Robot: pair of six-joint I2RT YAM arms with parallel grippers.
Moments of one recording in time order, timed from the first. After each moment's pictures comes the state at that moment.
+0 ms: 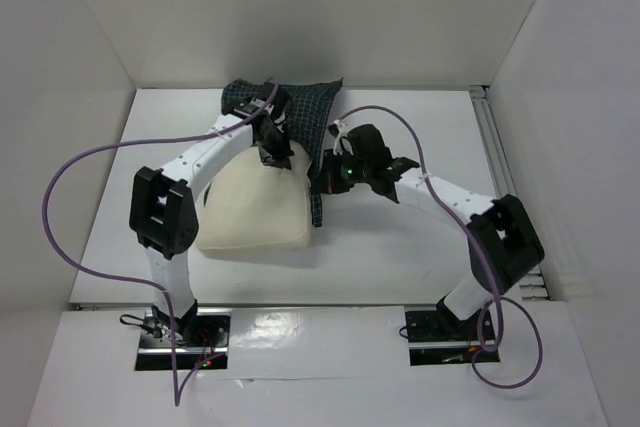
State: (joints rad) left arm -0.43 1.90 1.69 -0.91 0.05 -0.59; right arm 0.59 1.62 1.06 -0.09 -0.42 0.48
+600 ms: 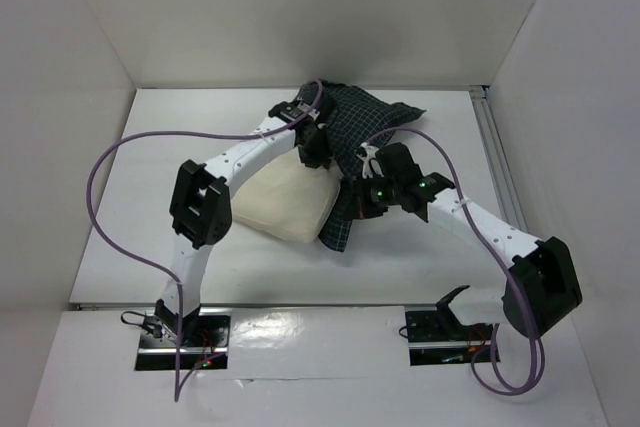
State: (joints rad) left arm -0.60 2.14 2.00 -0.94 -0.06 -0.78; right arm 0.55 1.30 0.91 -0.43 -0.41 0.40
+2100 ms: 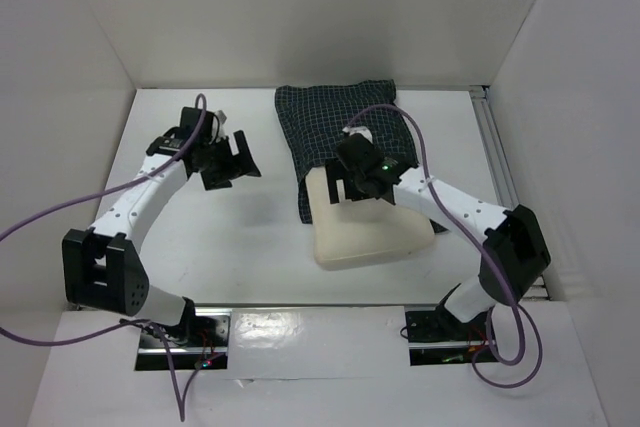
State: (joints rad) left arm -0.14 1.44 1.22 -0.74 0.23 -0.50; right arm 0.70 1.50 1.16 -0.63 0.28 0.45
